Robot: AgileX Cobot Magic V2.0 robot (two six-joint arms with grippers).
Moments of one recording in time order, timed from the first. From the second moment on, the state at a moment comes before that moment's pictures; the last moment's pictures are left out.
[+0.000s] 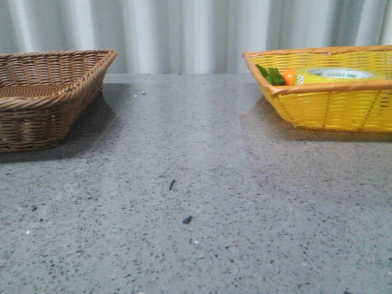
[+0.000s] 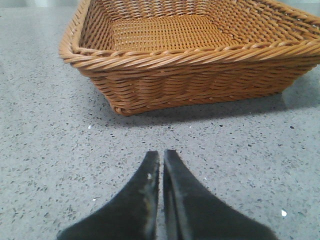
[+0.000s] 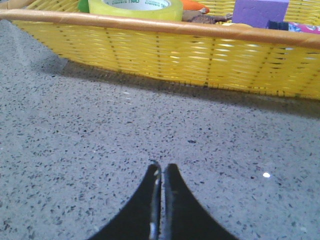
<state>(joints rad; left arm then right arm) -0.09 0.00 0.01 -0.09 0.33 0.05 0.01 -0.01 0.01 0.12 0.33 -0.19</state>
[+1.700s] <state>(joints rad) -0.09 0.00 0.01 -0.09 0.33 0.05 0.01 -0.01 0.01 0.12 0.14 -0.19</state>
